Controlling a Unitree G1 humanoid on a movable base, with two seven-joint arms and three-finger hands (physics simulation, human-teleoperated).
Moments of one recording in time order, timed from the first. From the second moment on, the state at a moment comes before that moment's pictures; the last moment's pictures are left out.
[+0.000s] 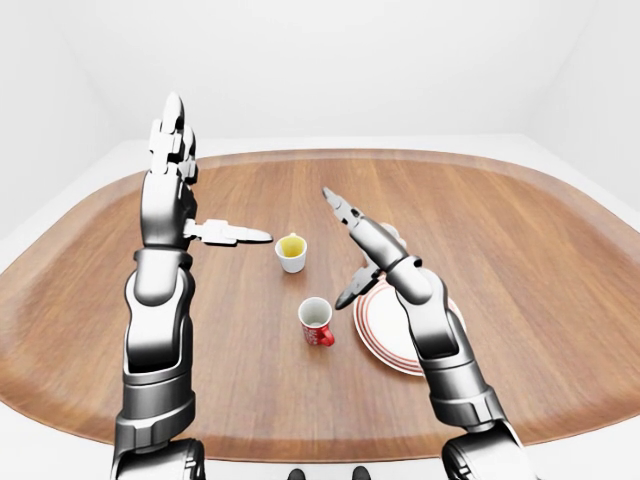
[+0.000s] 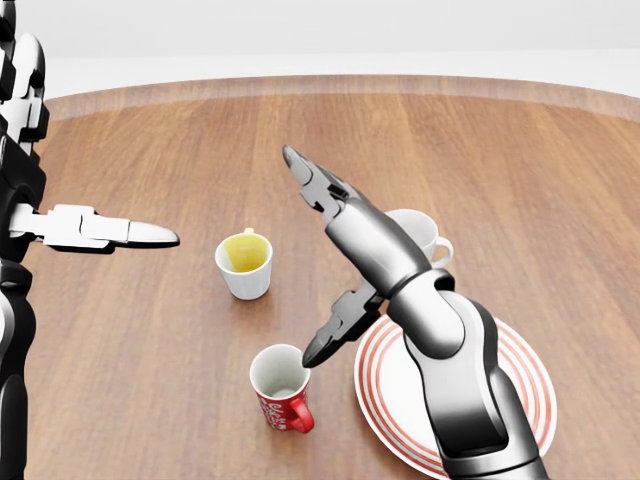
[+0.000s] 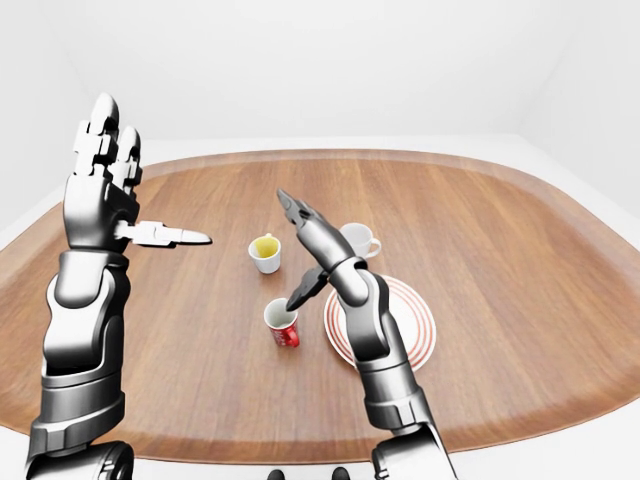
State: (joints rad) left arm -0.46 0.24 0.19 -0.20 0.02 0.09 -0.09; right arm -0.47 -0.02 0.09 0.02 -0.63 0.09 0.43
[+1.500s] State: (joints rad) left arm -0.45 0.24 0.20 -0.18 0.01 0.09 -0.09; right arm -0.49 0.05 0.14 0.49 -0.77 0.09 0.35
